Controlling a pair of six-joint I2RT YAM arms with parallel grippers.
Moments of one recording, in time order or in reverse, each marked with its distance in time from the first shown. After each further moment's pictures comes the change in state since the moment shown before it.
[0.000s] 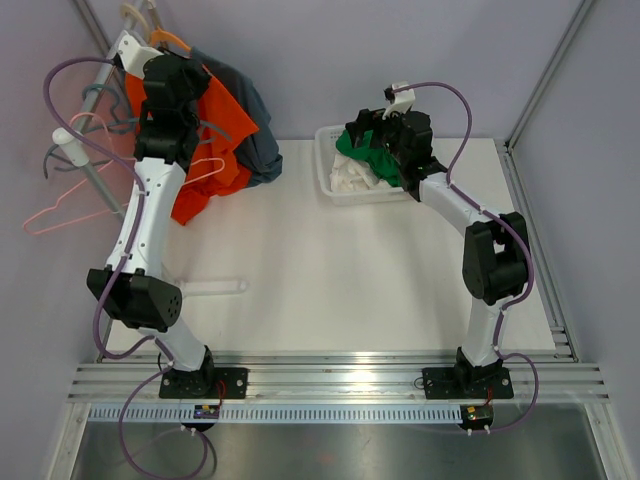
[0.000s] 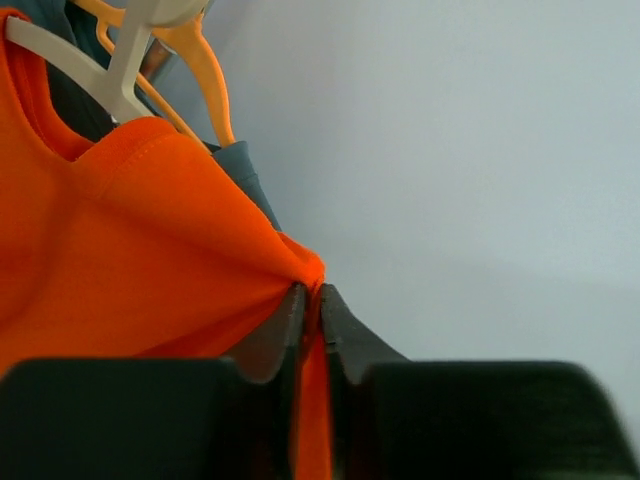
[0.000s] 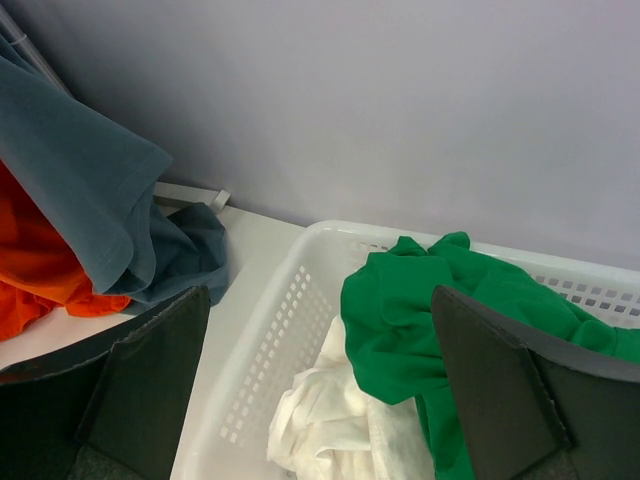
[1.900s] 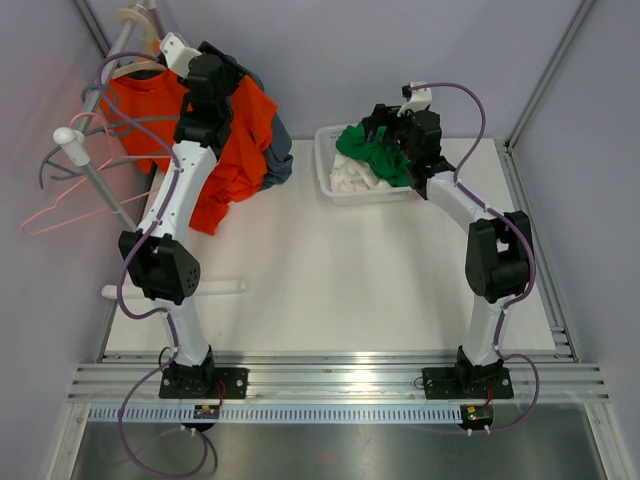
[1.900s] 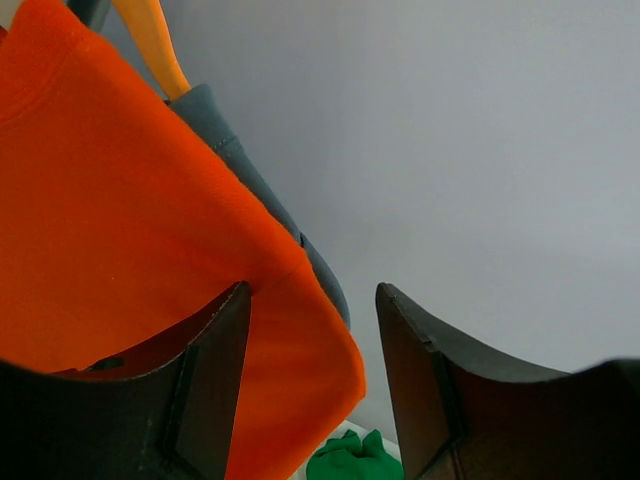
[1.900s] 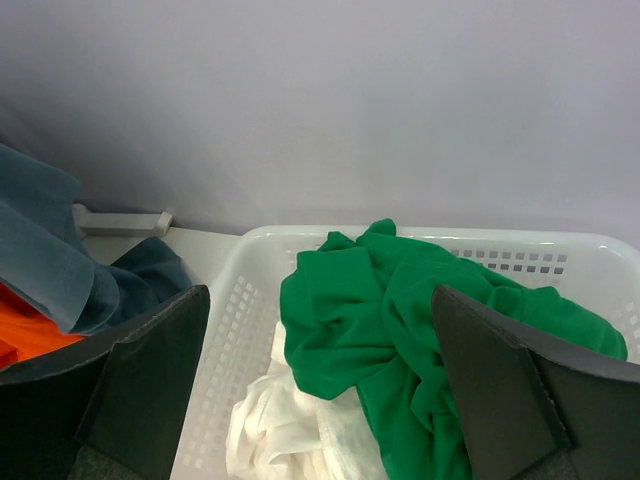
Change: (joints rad) left arm -0.072 0.228 0.103 0.080 -0.082 0.024; right arm -0.052 0.007 -0.007 -0.006 0.096 0.053
